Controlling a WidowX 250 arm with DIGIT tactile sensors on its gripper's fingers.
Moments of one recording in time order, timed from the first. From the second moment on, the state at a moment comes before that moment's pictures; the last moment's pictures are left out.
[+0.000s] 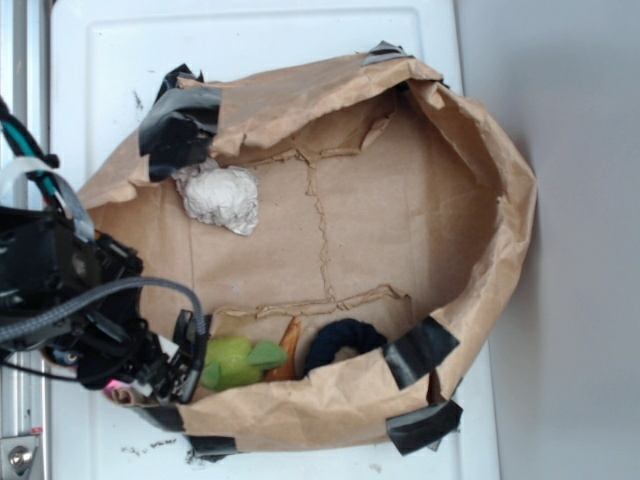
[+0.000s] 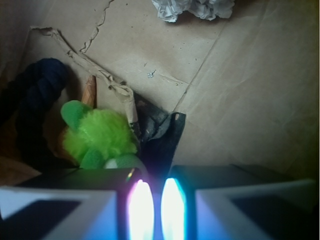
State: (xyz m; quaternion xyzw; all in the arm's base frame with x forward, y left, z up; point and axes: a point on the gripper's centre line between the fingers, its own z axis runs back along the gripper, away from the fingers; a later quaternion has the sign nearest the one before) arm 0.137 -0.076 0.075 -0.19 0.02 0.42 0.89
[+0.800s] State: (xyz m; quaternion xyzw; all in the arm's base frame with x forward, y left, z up) arm 0.194 -0.076 0.048 -0.13 0.02 0.47 0.88
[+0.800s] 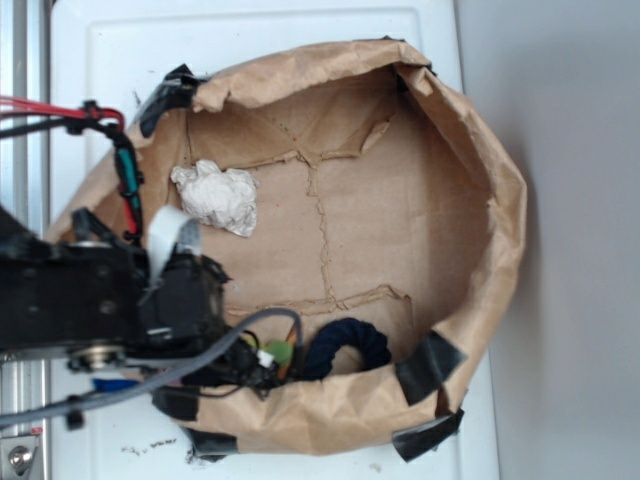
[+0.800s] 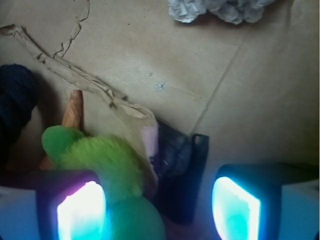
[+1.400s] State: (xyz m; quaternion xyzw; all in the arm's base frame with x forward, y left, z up) arm 0.216 -0.077 0.033 -0.13 0.02 0.49 0.86
